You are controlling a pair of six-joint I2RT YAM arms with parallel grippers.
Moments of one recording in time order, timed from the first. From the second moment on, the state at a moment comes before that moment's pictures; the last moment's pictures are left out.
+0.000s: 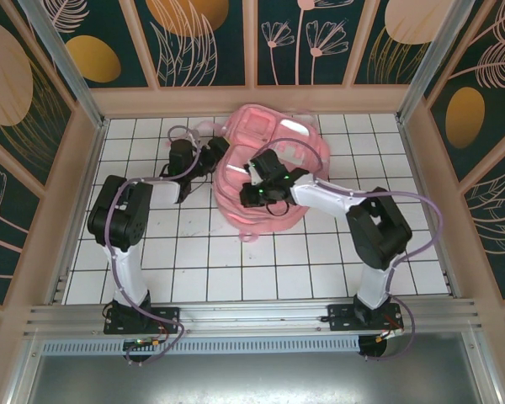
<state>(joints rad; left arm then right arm) -0.29 1.97 1.04 0.66 0.41 -1.13 0.74 1.85 1.30 -0.37 -0.30 0.51</state>
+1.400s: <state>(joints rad) -0.39 1.77 0.66 0.66 0.31 -1.19 0.71 1.76 1.13 -0.28 -0.24 0.64</state>
